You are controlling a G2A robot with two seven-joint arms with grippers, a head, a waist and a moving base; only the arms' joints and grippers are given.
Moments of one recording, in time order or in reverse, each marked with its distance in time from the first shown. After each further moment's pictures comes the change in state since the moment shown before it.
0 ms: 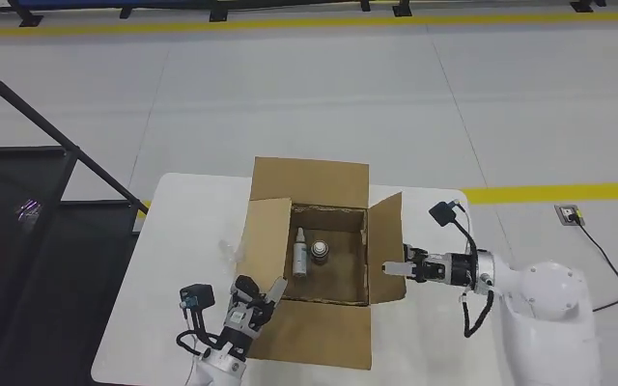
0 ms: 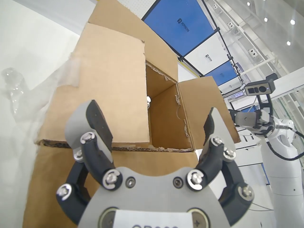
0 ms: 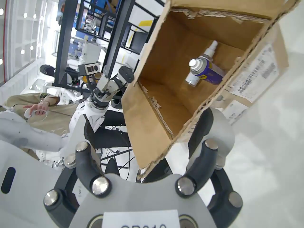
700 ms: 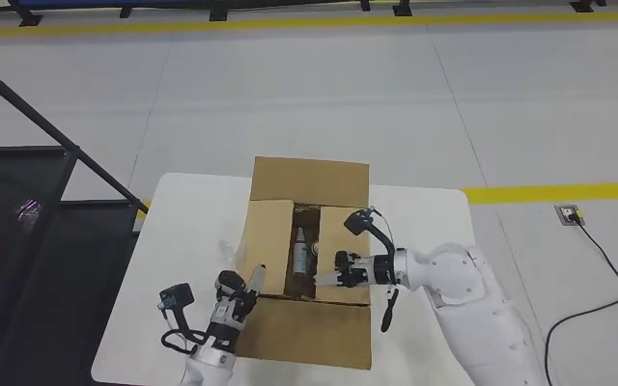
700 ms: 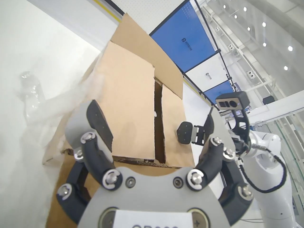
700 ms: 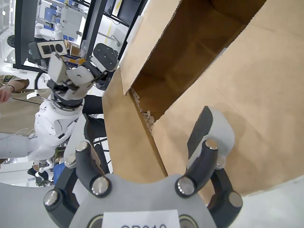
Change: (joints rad) left arm 0.013 0.001 -0.057 -0.017 -0.107 0.024 0.106; right arm 0.113 0.004 -0.402 0.158 -0.228 -0.013 -0.278
